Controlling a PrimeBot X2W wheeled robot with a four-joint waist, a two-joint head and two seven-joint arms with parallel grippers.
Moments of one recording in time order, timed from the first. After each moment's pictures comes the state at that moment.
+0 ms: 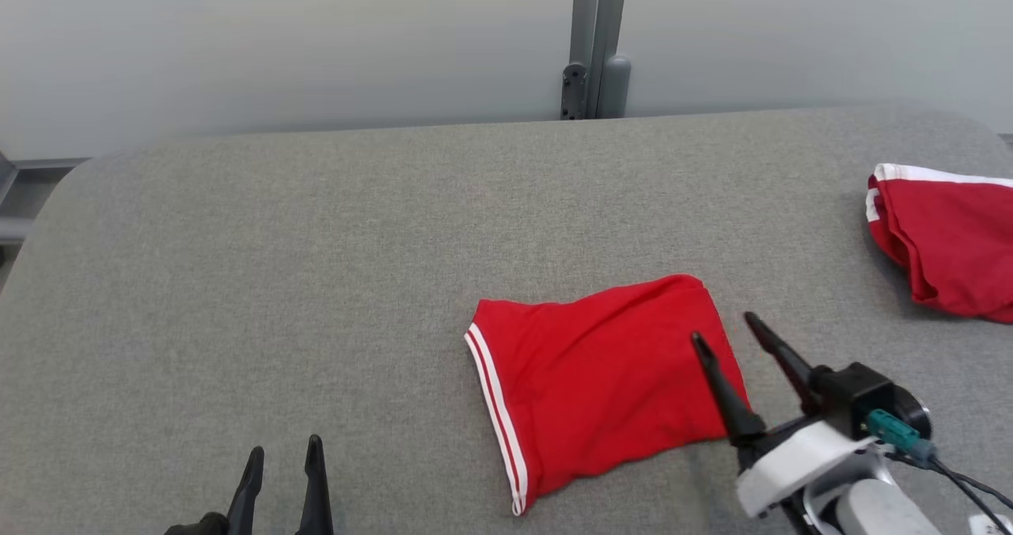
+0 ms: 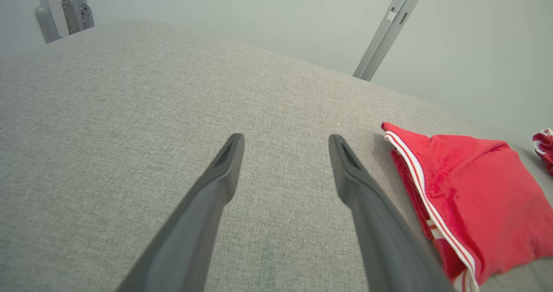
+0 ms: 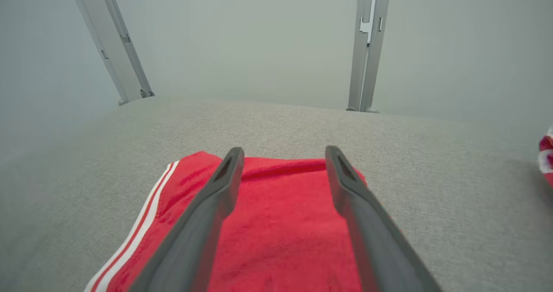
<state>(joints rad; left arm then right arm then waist) 0.18 0.05 -0.10 0.17 -0.40 -0.06 -0.26 -0.10 -0.21 0.30 0.23 0.29 0.13 -0.26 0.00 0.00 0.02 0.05</state>
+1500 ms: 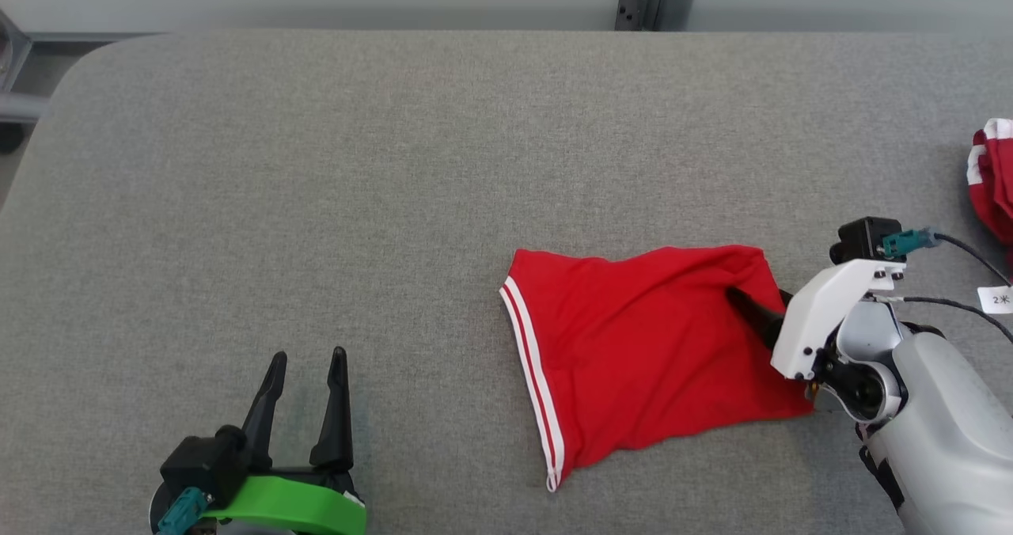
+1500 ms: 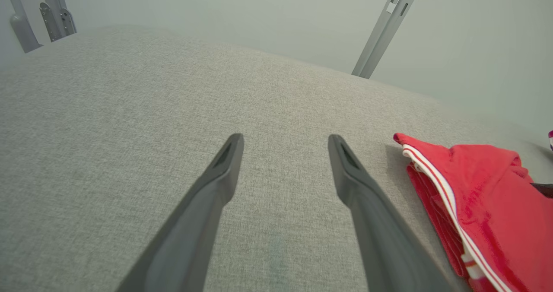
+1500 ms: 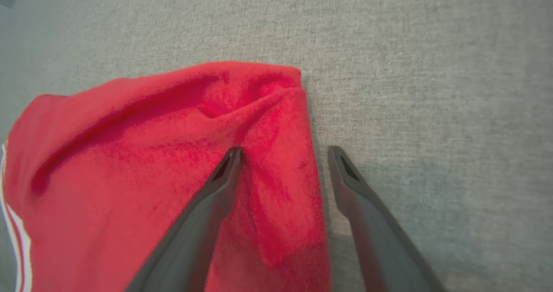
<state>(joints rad) 0.01 0.05 -0.13 0.19 -0.37 -0.12 -0.26 -0.44 -0.25 0.18 0.53 0.63 0.13 0.46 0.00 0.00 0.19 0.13</state>
